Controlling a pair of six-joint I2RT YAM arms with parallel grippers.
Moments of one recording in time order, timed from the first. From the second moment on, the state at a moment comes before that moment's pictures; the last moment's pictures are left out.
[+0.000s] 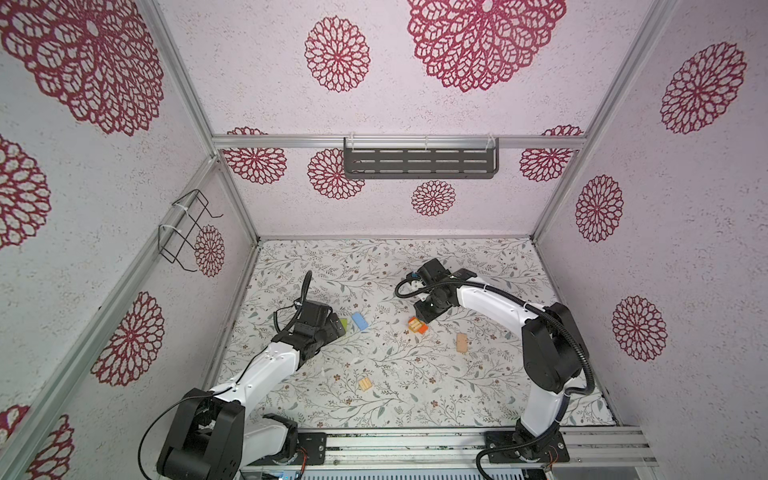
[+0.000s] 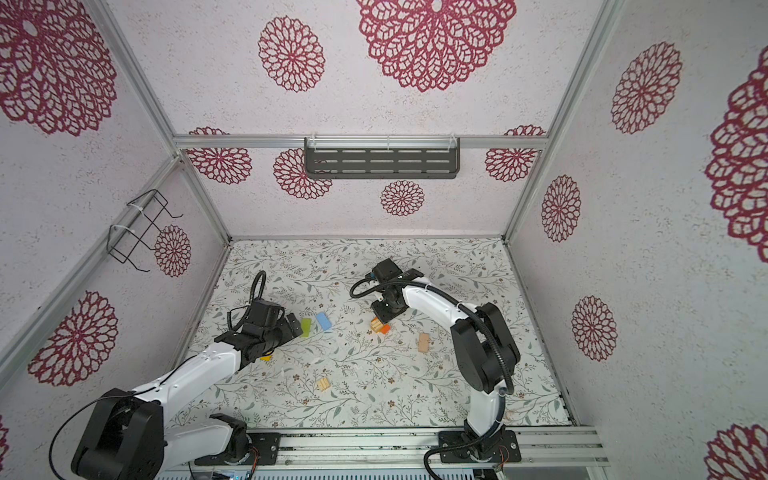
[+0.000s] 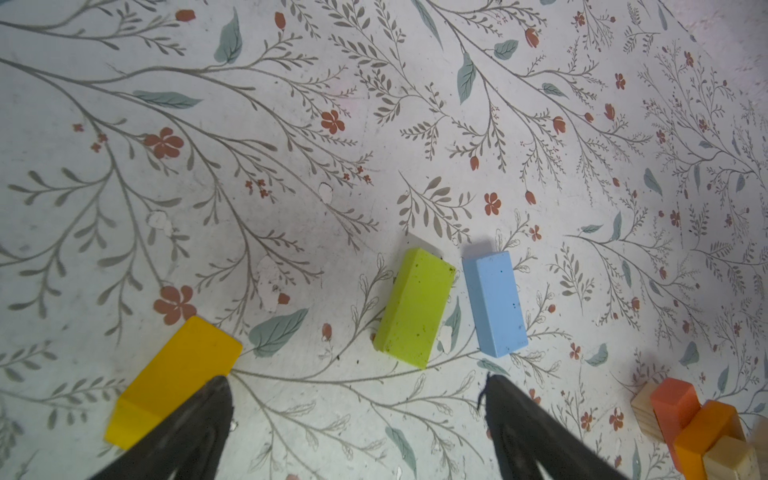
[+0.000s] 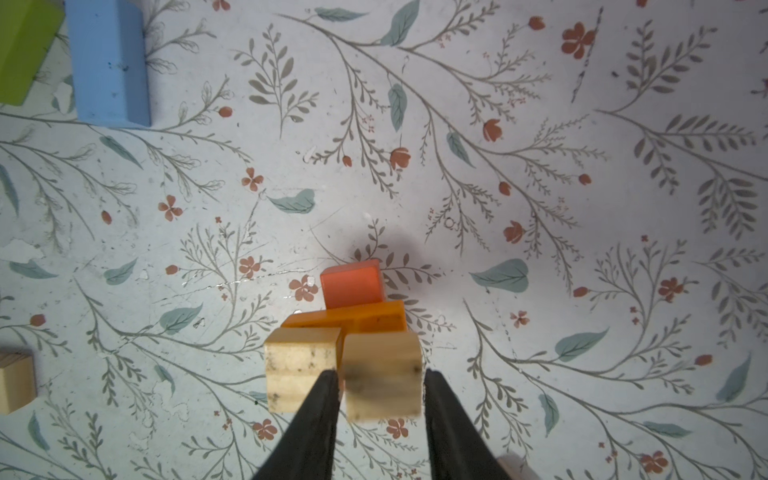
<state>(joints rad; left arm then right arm) -0.32 1.24 0.60 -0.30 -0.16 -0.77 0.62 1.84 1.41 -0.79 -0.06 -0.03</state>
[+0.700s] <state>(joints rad) -0.32 1.24 0.60 -0.30 -0.16 -0.77 0.62 1.86 1.41 -0.78 -0.05 -0.03</state>
